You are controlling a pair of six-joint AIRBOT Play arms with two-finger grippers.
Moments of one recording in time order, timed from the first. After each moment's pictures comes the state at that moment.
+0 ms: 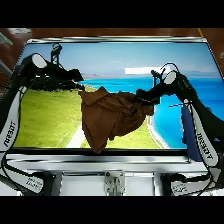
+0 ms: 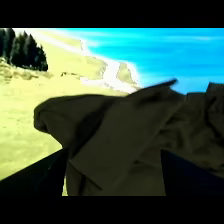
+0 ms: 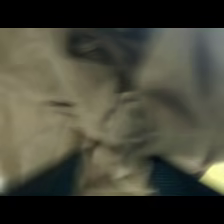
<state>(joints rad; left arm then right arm) -0.10 -1.73 1.75 1.17 -1.14 -1.57 0.12 -1.60 1.38 -1.09 1.17 1.59</state>
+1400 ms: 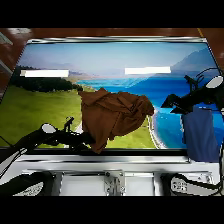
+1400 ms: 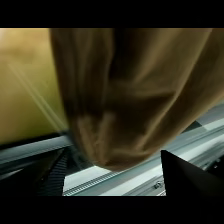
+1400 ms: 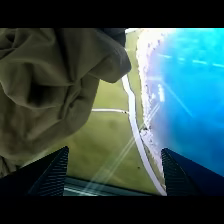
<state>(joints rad) -0.31 -1.23 0.44 0.51 -0.89 -1.41 -0.25 -1.43 1.23 -1.10 1.38 1.39</state>
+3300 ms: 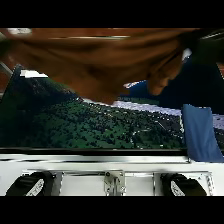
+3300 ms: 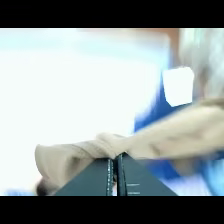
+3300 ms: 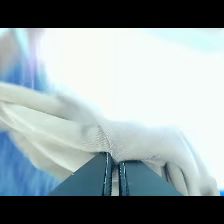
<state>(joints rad) -0.05 -0.70 1.44 0.89 -0.88 -1.31 0.04 -0.85 1.63 -0.94 1.07 1.20</state>
